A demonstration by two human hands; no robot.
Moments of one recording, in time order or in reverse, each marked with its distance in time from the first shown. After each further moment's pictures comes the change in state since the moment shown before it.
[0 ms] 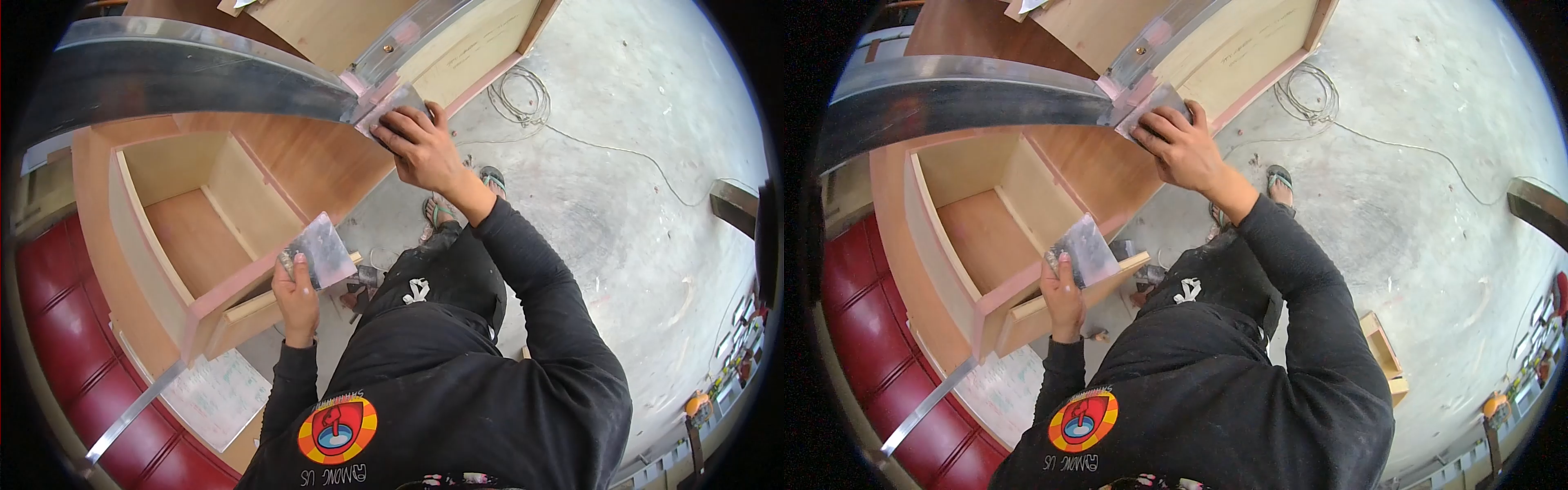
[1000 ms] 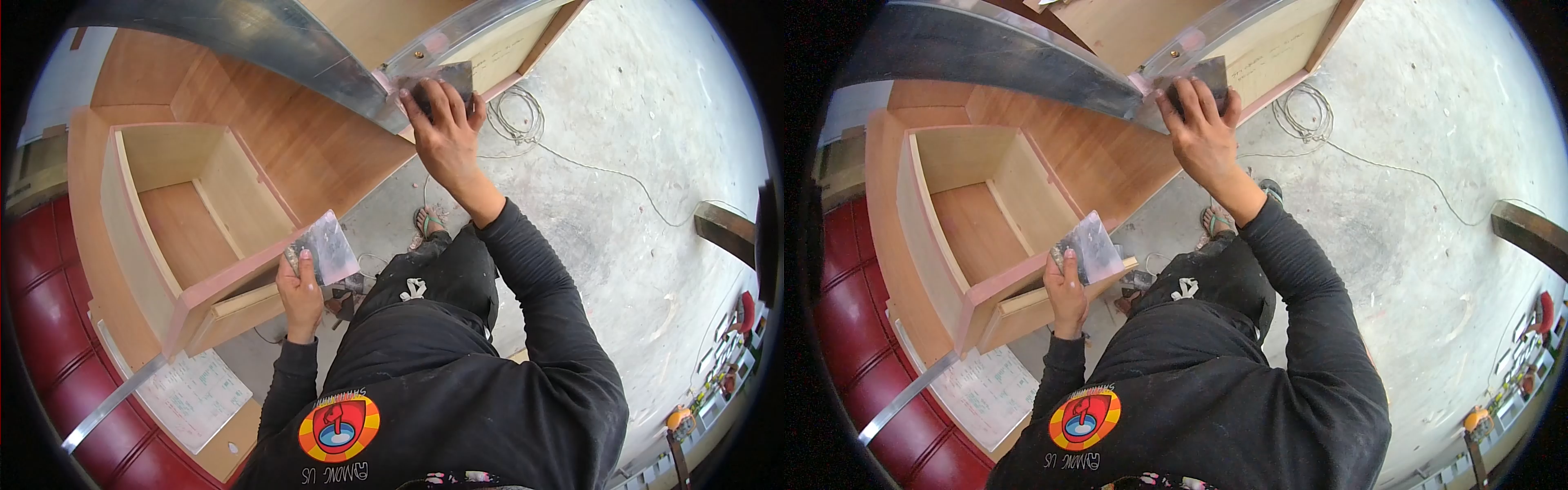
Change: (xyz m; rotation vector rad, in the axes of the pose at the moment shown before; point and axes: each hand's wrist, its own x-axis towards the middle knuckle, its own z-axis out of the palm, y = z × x) left_hand -0.005 -0.016 -0.005 -0.022 0.032 0.024; right_hand 0.031 -0.012 -0.019 -0.425 0.084 0.128
